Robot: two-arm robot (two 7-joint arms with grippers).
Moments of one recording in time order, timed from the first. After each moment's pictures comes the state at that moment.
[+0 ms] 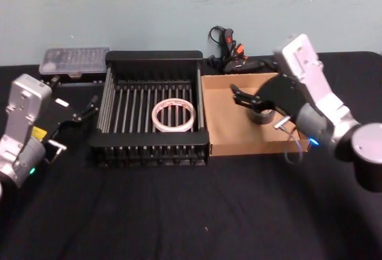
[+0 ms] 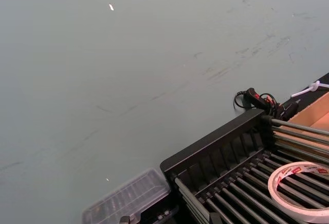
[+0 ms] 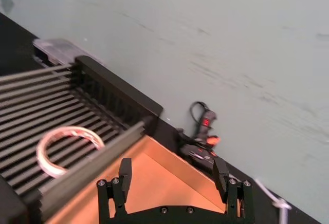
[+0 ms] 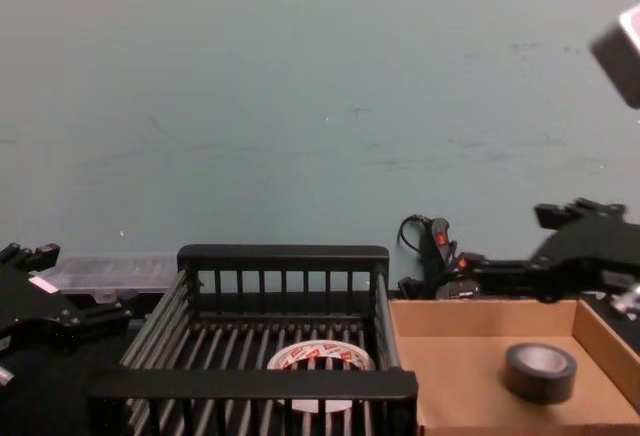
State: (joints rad) left arm -0.20 0.60 0.45 -1.41 -0.25 -0.12 0.03; right arm 0.21 0.32 -0.29 -1.59 -0.04 0.21 0.29
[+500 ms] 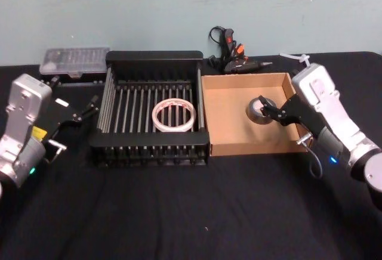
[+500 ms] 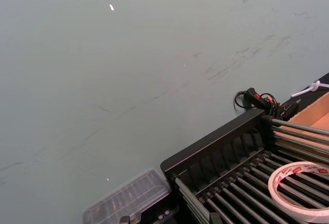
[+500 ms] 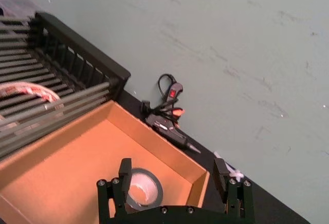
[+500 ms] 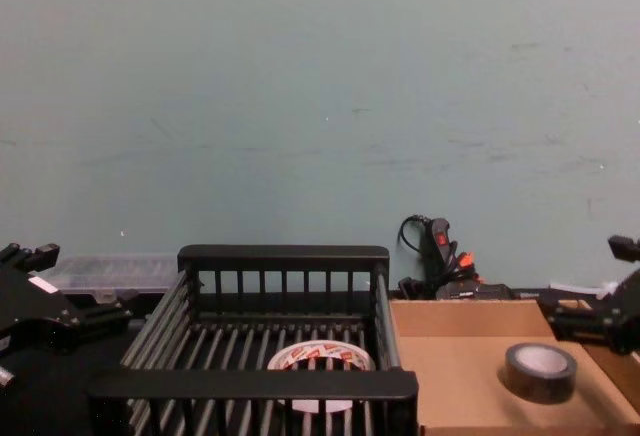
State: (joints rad) left arm -0.20 0.60 0.45 -1.41 -0.25 -0.12 0.03; right arm 0.14 0.35 -0.25 -1.52 -0.17 0.06 0.19
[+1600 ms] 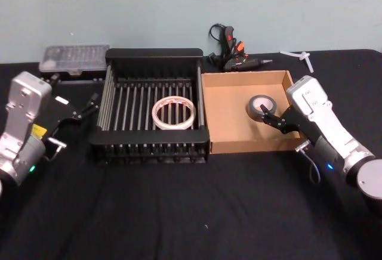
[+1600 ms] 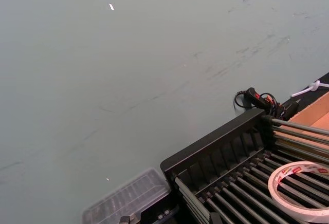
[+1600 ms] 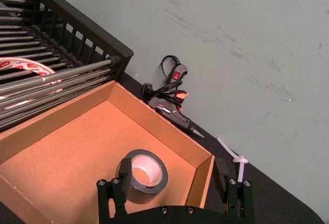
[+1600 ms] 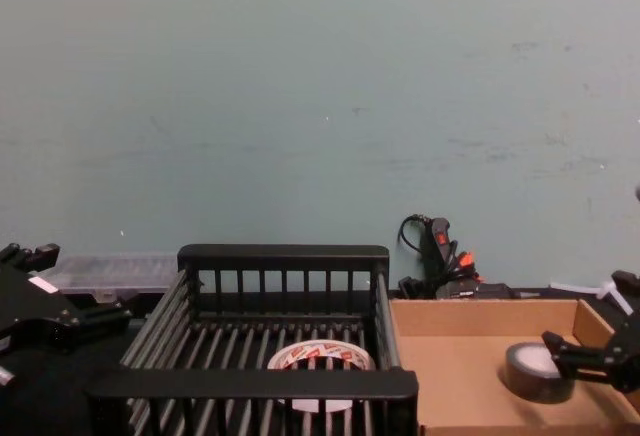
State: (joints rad) left arm -0.20 0.60 0.45 -1.41 -0.25 -0.12 0.03; right arm 0.14 0.32 -0.24 -1.46 -0.22 0.03 0.17
